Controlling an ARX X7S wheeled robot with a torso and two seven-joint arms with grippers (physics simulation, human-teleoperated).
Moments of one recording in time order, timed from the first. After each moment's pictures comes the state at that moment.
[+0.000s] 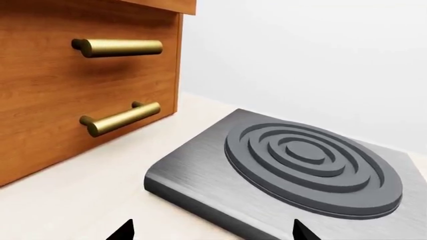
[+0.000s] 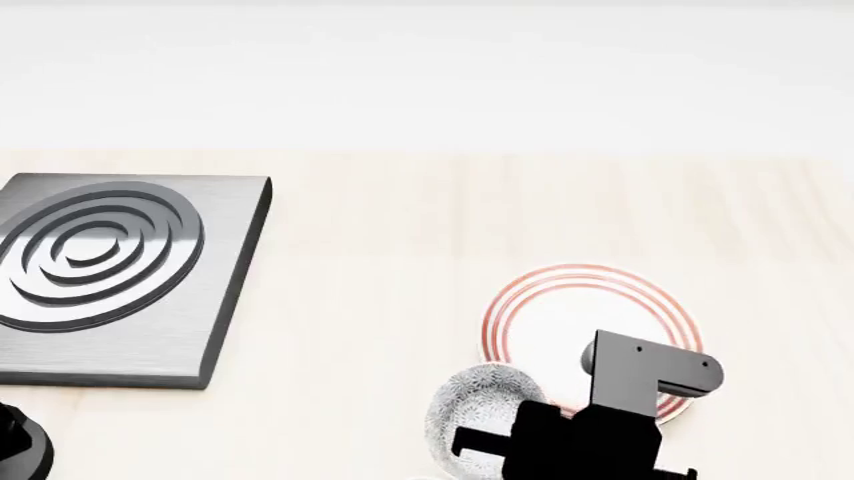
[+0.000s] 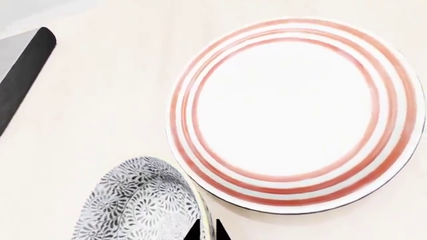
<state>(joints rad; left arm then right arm) -0.29 -0.32 -0.07 -0.36 -0.41 0.03 -0.29 0.57 0.23 -0.07 0.10 0.76 1.00 0.36</state>
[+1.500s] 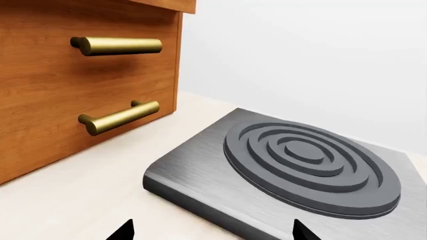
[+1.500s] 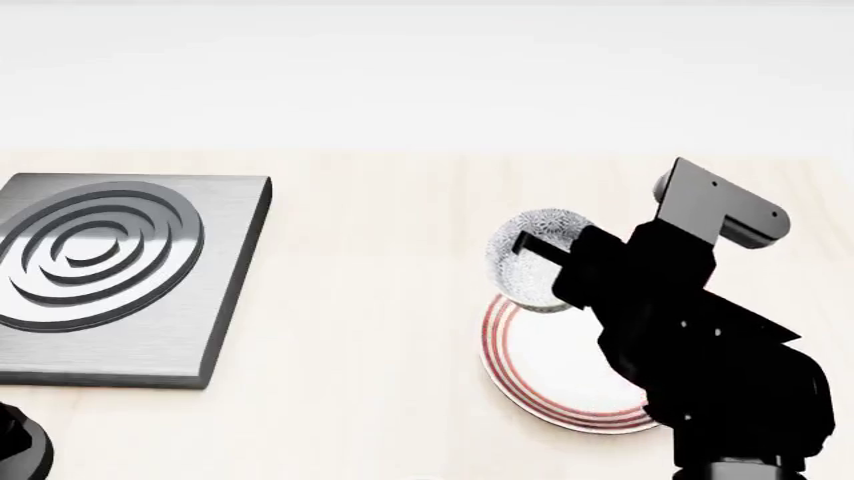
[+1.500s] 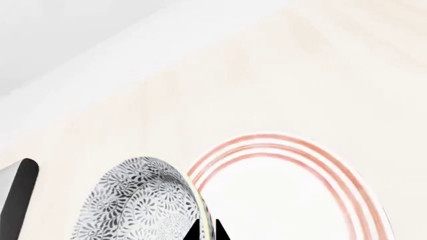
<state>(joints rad) -0.29 -0.33 -0.06 -0.36 -0.43 0.03 -0.30 1.12 0.19 -0.04 0.83 0.69 0.78 0.32</state>
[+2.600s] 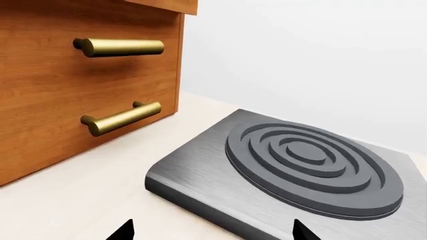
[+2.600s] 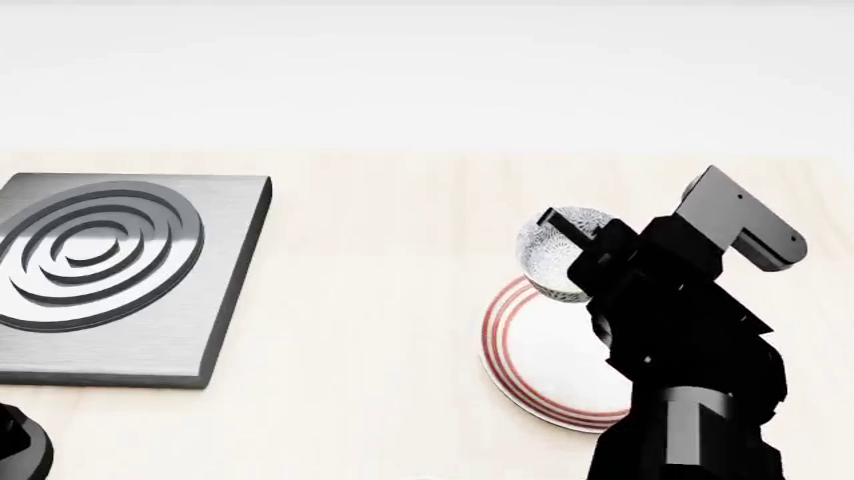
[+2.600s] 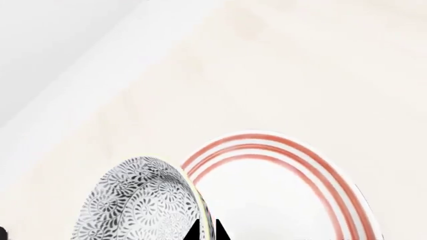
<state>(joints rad) -0.29 -0.34 -0.05 -0.36 -0.43 0.04 -0.31 1.32 0.09 0.54 1.31 0.13 0.51 0.30</state>
